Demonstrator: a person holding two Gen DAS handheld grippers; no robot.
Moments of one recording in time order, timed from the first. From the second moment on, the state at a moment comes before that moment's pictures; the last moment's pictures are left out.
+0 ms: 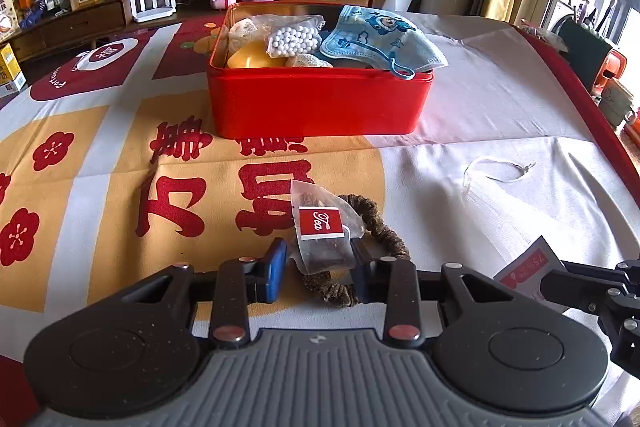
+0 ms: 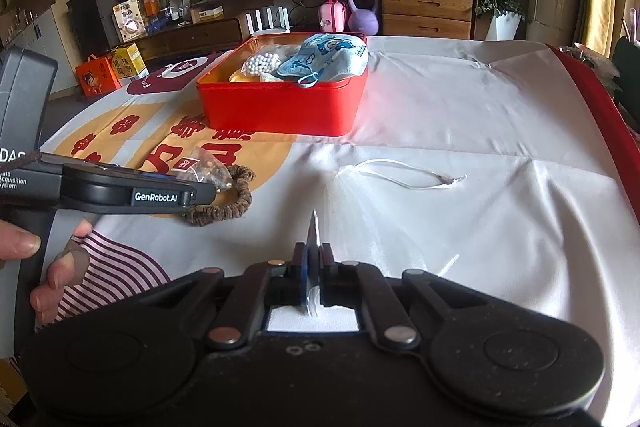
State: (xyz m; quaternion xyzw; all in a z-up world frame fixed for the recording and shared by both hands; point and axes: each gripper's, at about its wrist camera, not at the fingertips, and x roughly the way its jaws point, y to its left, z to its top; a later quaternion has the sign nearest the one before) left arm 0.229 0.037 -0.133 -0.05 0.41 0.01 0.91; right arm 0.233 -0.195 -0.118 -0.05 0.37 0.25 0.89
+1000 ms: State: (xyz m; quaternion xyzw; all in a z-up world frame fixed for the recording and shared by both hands) left arm 0.175 0.049 -0.069 -0.09 0.37 0.00 0.92; right arm 0.205 -0.202 -0.069 0.00 0.34 0.26 0.91
